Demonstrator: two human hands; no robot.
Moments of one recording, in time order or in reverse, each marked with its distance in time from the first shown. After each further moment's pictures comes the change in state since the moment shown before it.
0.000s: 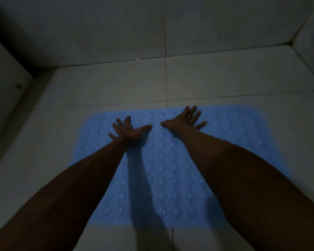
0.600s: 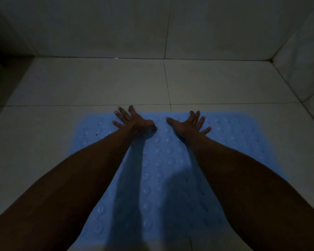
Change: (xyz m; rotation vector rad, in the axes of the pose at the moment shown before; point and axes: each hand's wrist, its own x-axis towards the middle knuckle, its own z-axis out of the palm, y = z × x) left_hand 0.054 0.020 -0.021 0.030 -0.049 0.168; right_hand 0.003 -0.010 0.014 0.063 0.137 0.064
